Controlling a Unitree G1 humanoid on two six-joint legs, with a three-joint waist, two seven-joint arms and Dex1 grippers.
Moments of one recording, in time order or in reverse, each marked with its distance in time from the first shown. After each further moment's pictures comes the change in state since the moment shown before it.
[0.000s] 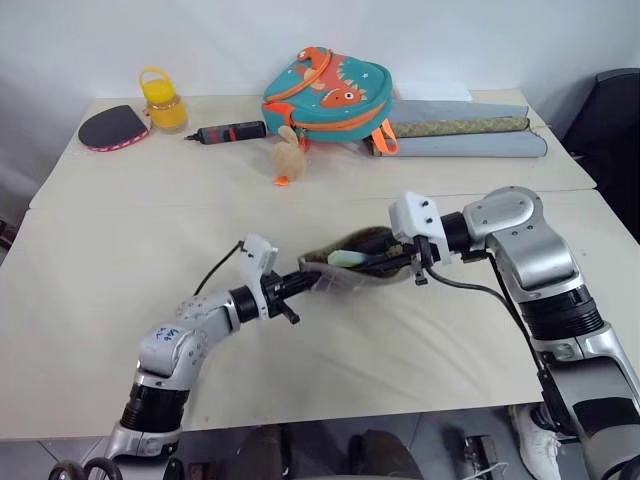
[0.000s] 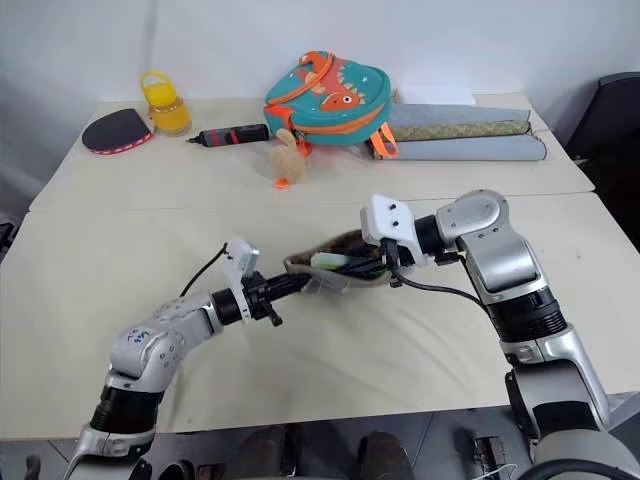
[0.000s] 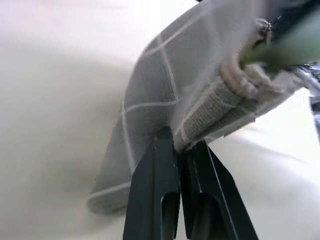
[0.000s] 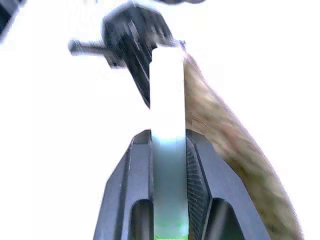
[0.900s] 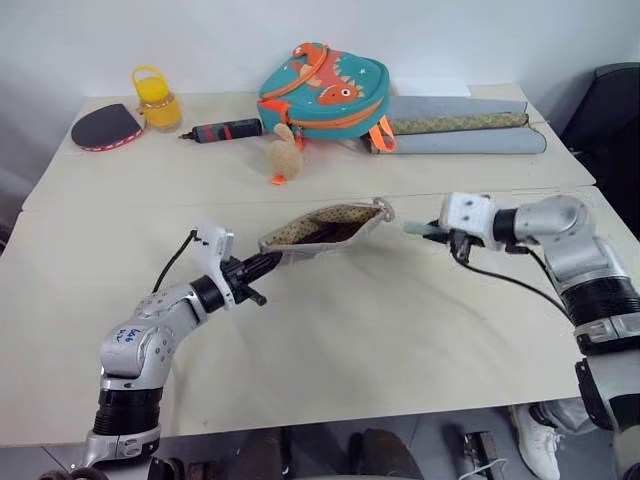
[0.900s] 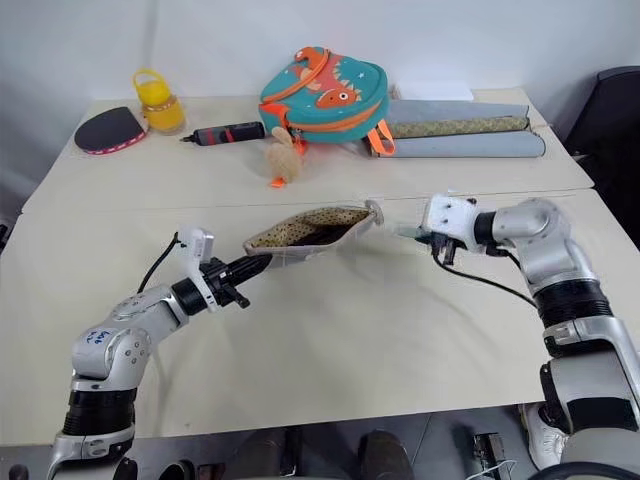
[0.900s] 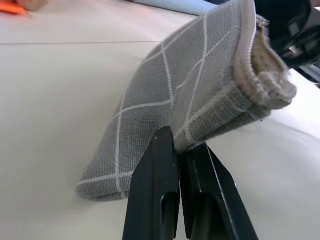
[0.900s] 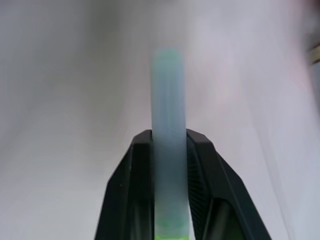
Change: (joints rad) left arm 0.051 0.044 0.170 -0.004 -0.030 0.001 -0.005; right arm -0.035 -0.165 0.082 0.664 -0.410 -0.607 -0.361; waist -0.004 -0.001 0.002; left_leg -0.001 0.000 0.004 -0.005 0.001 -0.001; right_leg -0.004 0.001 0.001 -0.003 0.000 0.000
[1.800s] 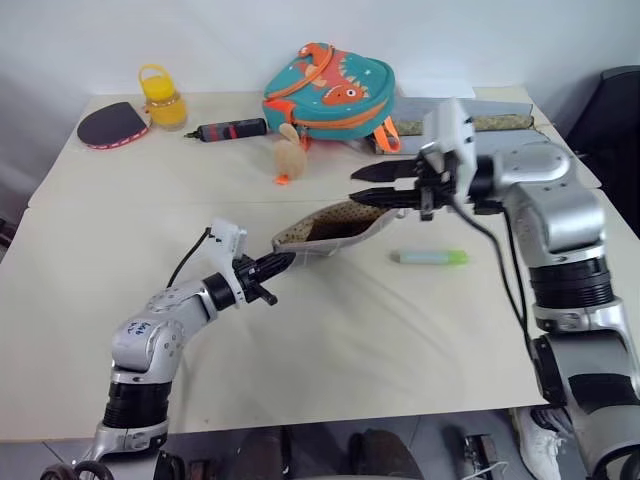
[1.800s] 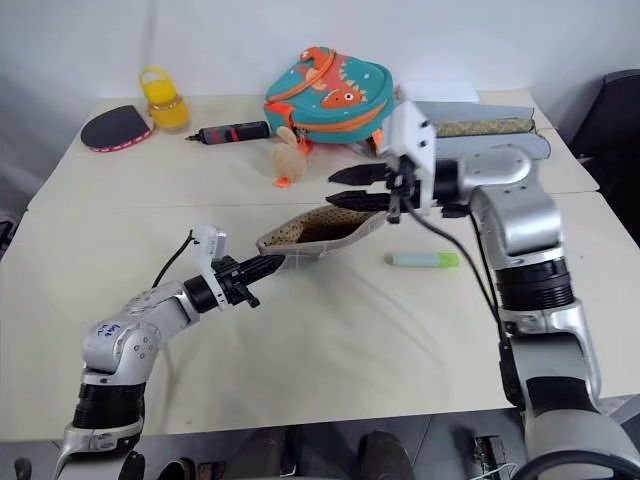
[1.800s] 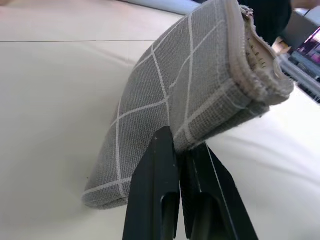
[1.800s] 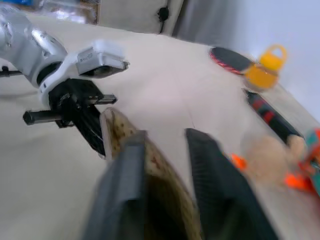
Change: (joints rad) left arm -0.040 -0.045 -0.046 -0.001 -0.023 0.048 0.004; right arm -0.111 0.196 -0.090 -0.525 0.390 0.470 0.205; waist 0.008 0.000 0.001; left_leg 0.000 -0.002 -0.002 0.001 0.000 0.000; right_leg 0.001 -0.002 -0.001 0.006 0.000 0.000
